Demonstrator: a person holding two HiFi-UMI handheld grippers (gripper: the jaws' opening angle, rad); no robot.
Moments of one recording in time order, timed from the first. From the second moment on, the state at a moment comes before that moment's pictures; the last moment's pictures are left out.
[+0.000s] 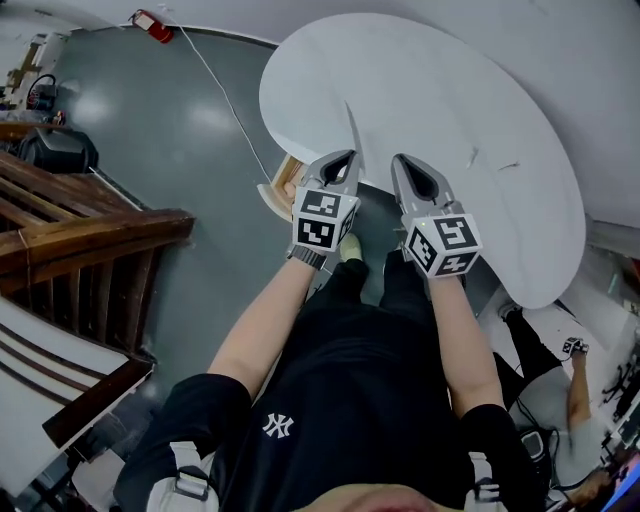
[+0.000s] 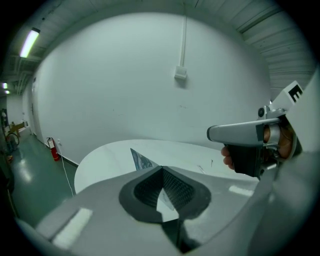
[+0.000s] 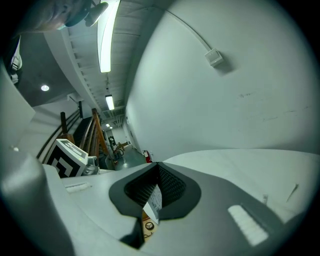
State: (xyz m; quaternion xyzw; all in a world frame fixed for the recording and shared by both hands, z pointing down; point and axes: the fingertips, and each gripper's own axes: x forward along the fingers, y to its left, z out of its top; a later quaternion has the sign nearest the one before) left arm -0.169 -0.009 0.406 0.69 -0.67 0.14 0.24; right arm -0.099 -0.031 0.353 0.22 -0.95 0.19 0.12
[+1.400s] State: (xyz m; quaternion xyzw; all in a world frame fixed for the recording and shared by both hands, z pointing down) left arm -0.262 0.130 0.518 0.56 -0.74 0.13 0.34; right arm -0.203 0.049 0.418 0.09 -0.96 0.19 0.19
